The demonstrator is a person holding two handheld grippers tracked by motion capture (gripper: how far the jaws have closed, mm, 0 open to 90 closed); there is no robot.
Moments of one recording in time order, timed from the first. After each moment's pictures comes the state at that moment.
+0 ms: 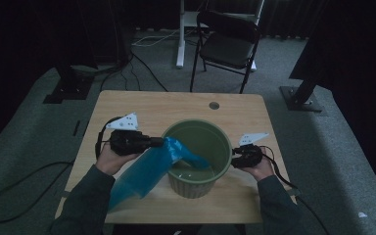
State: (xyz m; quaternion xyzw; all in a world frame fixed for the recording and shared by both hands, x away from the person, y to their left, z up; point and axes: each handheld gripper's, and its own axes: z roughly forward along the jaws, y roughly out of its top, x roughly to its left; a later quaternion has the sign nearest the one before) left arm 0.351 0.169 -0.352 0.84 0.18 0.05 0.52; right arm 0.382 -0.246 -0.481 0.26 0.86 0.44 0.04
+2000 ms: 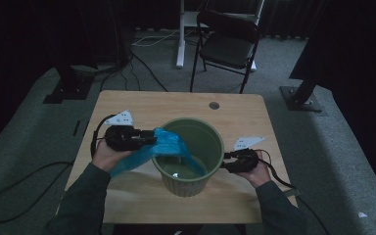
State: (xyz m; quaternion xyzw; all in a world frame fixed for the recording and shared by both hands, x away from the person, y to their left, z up) left arm 0.365 0.191 -0.370 0.84 0.23 0.08 0.48; right arm 0.363 -0.225 -0.473 0.25 0.86 0.44 0.06
